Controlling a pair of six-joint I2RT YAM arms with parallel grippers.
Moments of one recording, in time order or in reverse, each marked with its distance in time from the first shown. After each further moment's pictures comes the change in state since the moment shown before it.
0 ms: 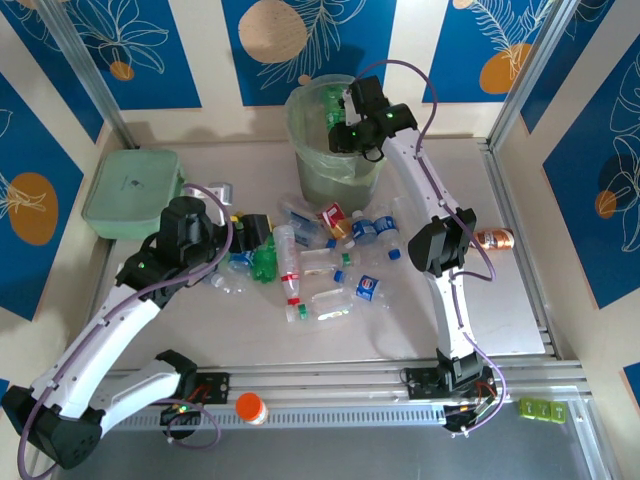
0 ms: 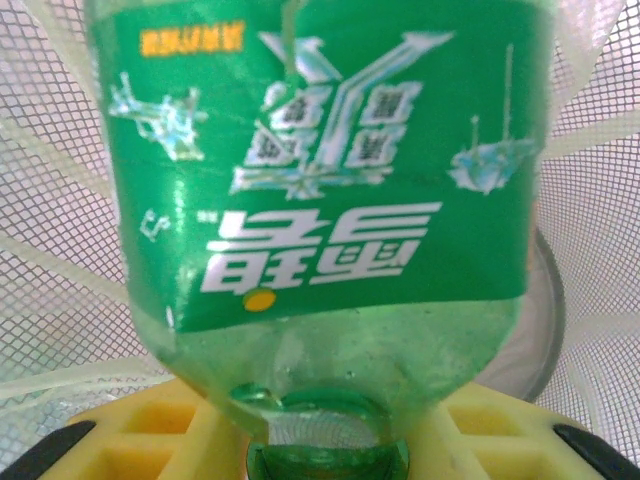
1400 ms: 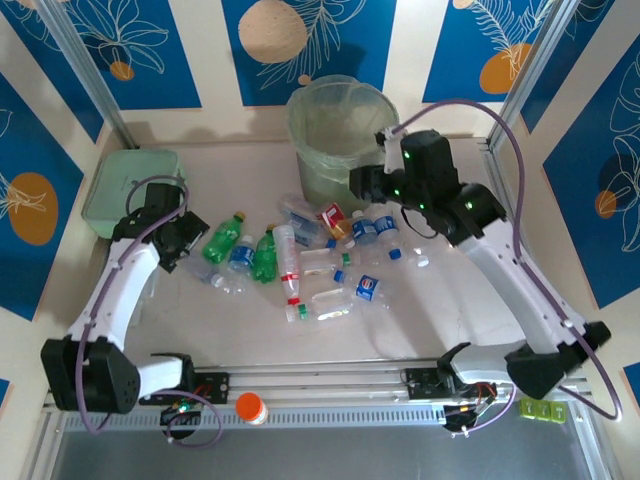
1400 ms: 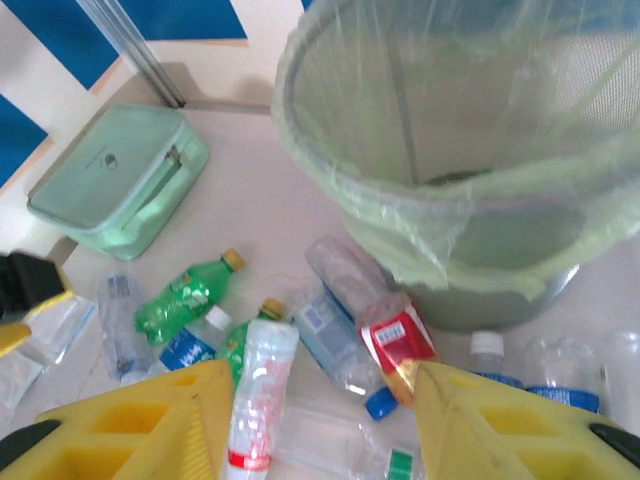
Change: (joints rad) left arm 0.456 0.309 0.080 -0.400 -0.205 -0.453; right arm 0.182 -1.058 -1.064 0.357 0.078 0.095
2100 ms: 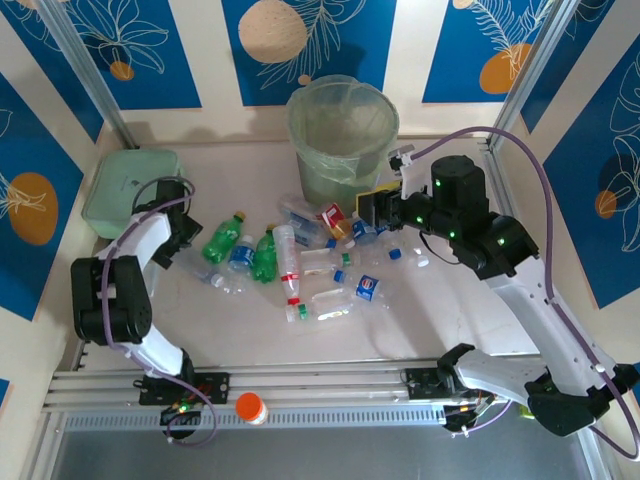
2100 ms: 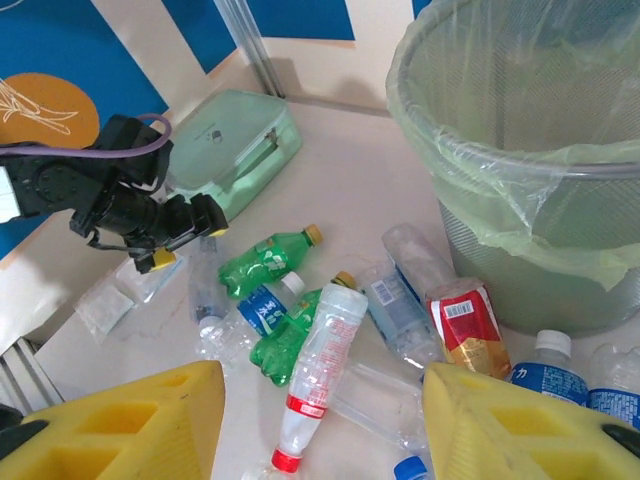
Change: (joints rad) left arm 0.091 0.374 0.006 0.214 -0.140 0.011; right arm -0.008 -0.181 -0.108 0.018 -0.186 -0.069
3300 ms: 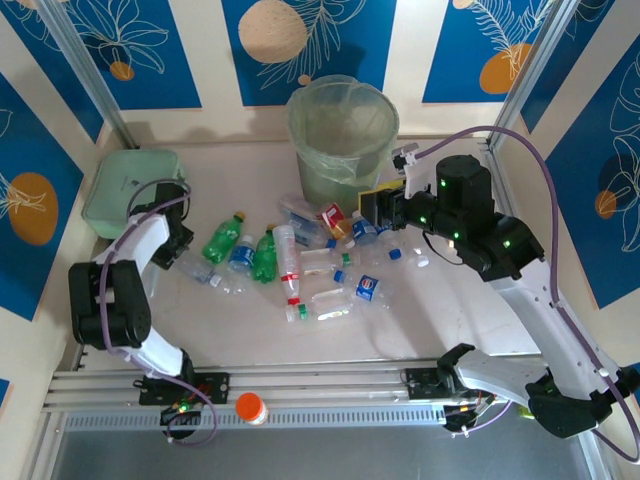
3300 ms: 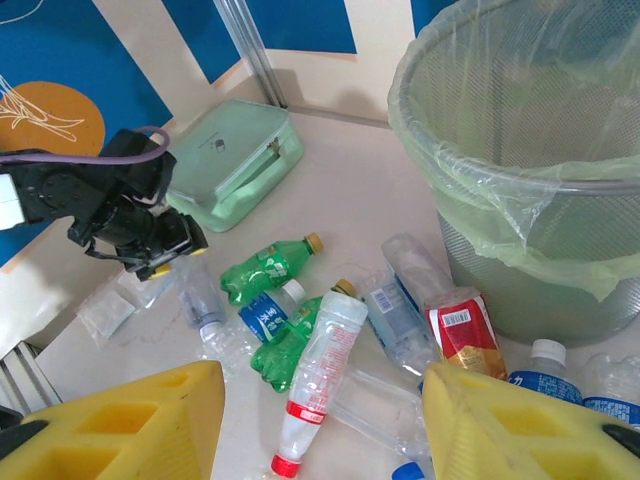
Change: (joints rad) left arm 0.002 -0.059 -0.004 -0.102 -0.066 -0.076; right arm -0.001 -0.013 0.019 -0.009 0.006 -0.006
